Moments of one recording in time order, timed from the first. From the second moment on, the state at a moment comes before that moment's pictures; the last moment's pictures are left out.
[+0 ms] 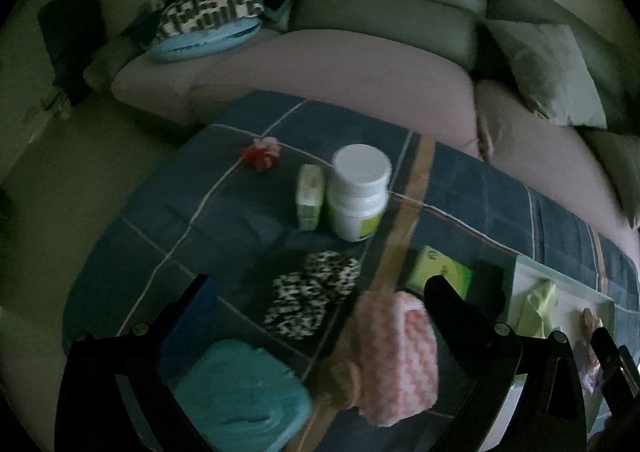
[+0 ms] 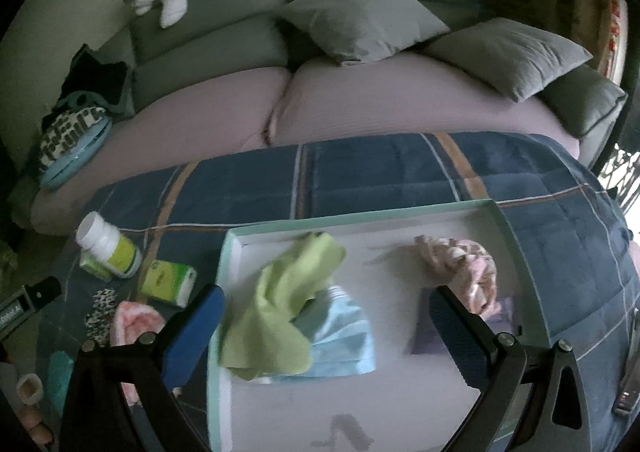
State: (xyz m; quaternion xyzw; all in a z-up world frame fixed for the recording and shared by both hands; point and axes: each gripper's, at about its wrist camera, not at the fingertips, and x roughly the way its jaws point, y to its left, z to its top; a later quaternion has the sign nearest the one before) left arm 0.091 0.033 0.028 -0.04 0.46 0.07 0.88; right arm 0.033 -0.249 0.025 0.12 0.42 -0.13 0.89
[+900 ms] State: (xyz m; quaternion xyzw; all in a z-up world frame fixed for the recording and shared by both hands) left arm 0.103 0.118 -0.016 -0.15 0.55 0.09 0.82; right arm 0.074 -0.117 -0.037 0.10 0.52 0.05 0.85
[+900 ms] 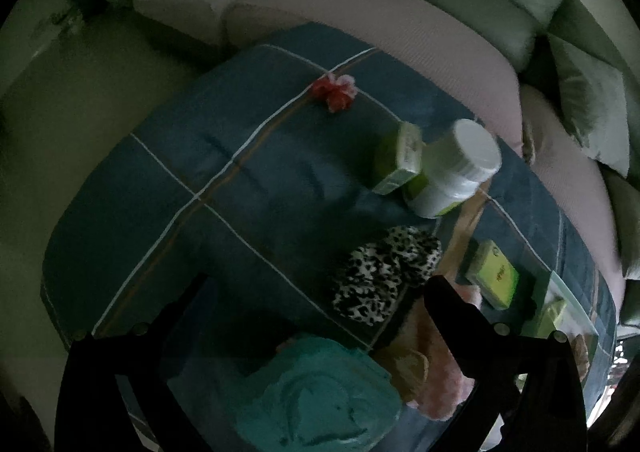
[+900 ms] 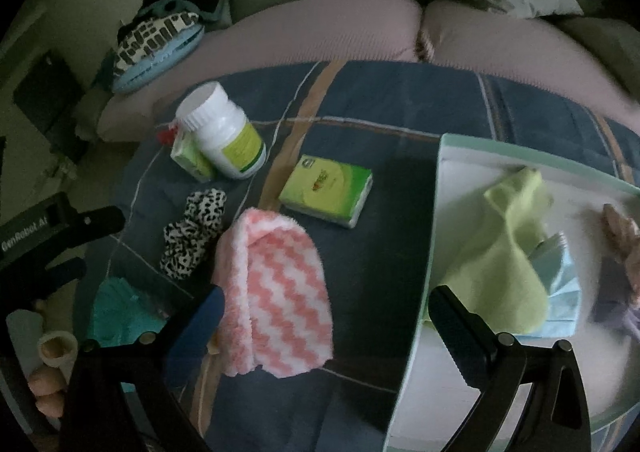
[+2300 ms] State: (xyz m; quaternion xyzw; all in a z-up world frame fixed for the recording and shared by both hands) left arm 0.179 0.086 -0.058 0.00 0.66 -0.06 0.75; right arm 0.086 -0.110 -0.061 0.14 0.54 0.11 0.82
